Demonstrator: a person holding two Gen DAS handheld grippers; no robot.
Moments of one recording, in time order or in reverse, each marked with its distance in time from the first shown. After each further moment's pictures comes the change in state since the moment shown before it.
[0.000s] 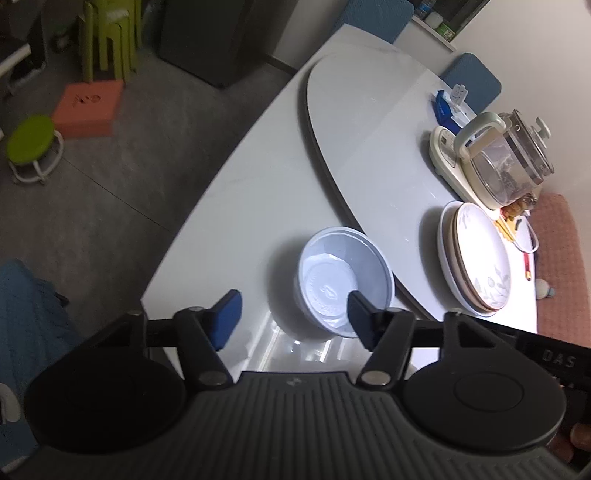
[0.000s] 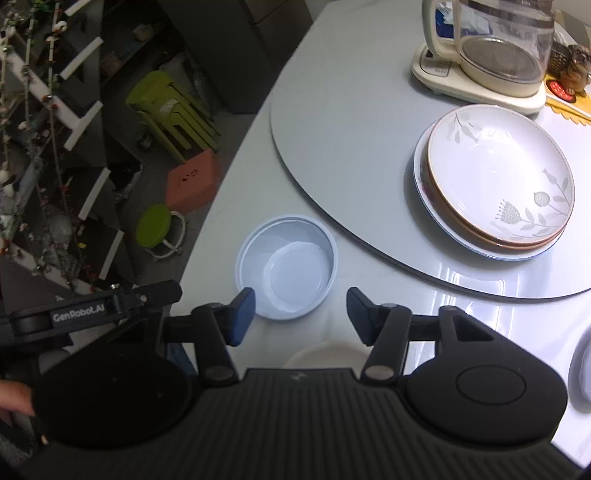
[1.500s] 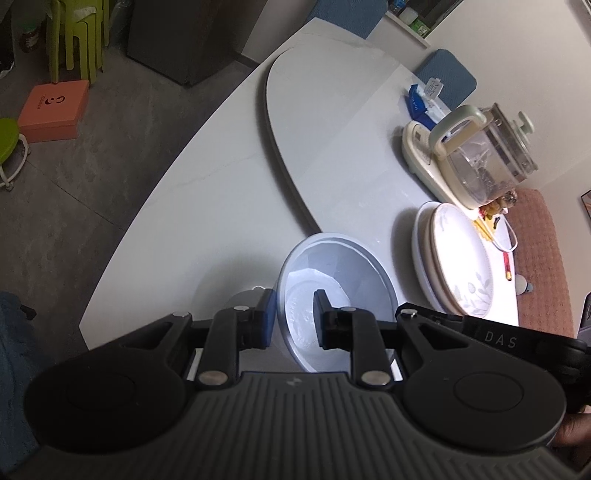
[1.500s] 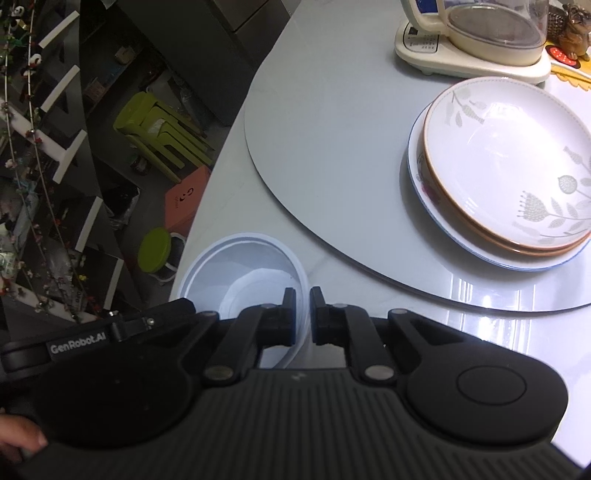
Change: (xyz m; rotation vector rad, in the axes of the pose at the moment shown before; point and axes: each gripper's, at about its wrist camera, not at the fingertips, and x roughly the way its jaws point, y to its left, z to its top) left arm 0.038 -0.027 0.006 0.031 -0.018 -0.084; right arm 0.035 -0.032 0.013 0.098 -0.026 0.049
